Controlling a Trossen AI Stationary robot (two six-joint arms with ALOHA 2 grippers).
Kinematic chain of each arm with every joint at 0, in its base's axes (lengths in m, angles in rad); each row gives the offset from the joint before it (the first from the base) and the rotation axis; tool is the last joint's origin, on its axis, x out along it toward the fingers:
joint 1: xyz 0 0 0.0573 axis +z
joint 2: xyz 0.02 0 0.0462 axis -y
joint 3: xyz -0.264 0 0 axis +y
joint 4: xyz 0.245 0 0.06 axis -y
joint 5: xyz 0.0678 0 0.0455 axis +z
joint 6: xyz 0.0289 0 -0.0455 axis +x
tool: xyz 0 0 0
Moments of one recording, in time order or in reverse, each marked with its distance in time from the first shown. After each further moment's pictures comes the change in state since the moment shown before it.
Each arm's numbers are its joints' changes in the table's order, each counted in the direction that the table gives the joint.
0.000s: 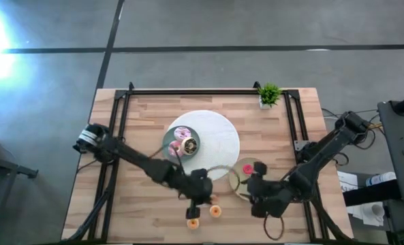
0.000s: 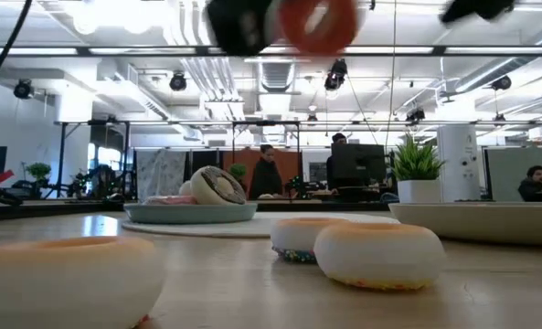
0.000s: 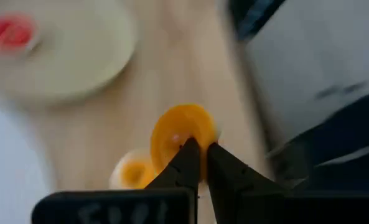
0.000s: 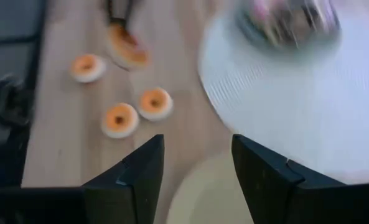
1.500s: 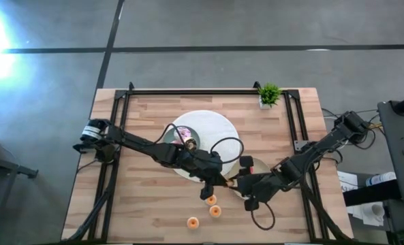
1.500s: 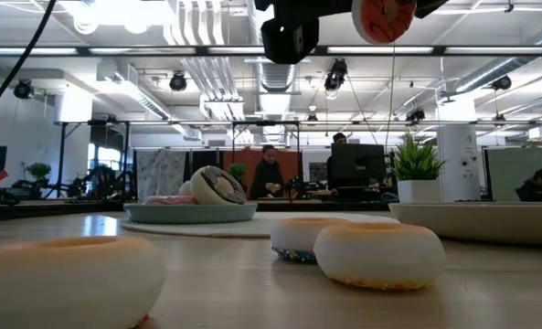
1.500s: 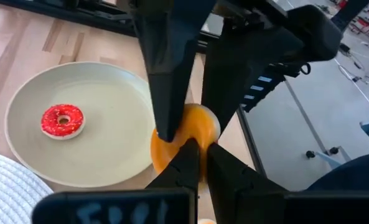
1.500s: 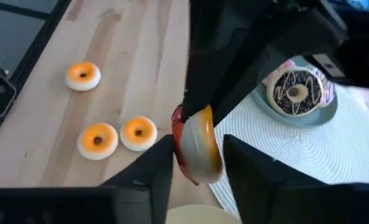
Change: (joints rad) left arm 0.169 -0.003 0.014 0.253 -0.090 0.008; right arm -0.154 -0.003 0.000 0.156 0.108 -0.408
